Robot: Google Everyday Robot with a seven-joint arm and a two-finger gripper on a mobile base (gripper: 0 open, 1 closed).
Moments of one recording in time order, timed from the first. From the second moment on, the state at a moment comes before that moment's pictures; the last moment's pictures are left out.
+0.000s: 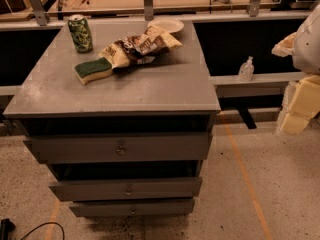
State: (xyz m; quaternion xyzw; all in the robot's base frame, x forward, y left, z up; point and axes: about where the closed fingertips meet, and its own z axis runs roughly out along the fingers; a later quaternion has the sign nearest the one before) arm 0.438 -0.217 0.976 -0.60 0.78 -0.03 0.16
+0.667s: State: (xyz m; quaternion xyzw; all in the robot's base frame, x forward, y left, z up) arm 0.456 -0.203 0.984 -0.61 0.77 -0.05 0.20
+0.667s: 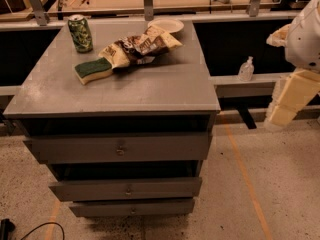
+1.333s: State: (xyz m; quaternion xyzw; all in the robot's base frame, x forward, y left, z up) arm 0.553 -0.150 0.991 -0.64 0.68 -0.06 0.34
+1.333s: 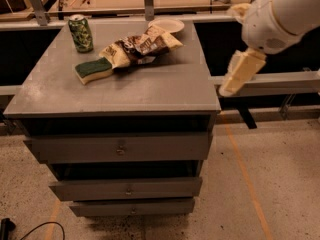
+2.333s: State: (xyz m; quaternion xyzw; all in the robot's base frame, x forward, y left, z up) arm 0.654 -0.109 1.003 -0.62 0.67 0.00 0.41
